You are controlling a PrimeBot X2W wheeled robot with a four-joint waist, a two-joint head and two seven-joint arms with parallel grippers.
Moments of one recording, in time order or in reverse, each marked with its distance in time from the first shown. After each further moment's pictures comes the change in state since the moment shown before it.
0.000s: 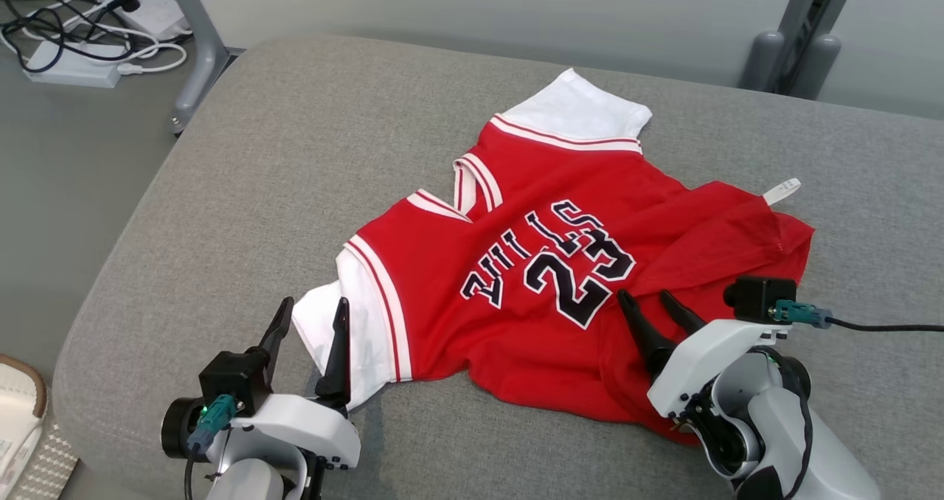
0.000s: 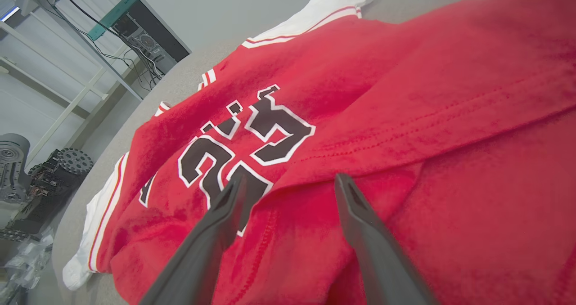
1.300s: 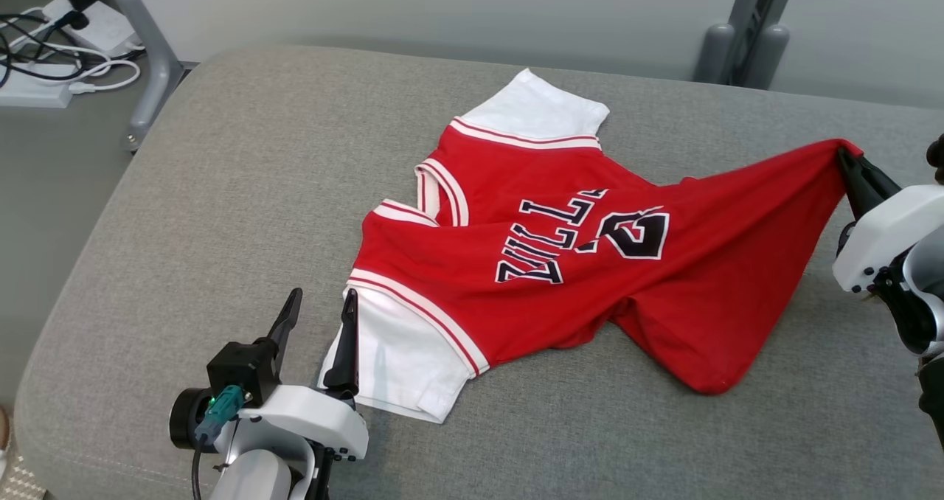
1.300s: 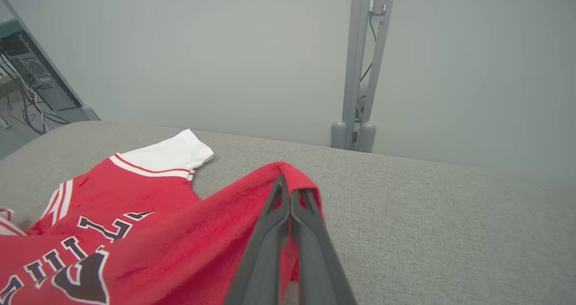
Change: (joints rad) left arm -0.022 -0.001 -0.033 0.000 -0.026 0.016 0.000; right arm -0.172 -0.292 -0.153 -0.098 -0.145 0.000 0.102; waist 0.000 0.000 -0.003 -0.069
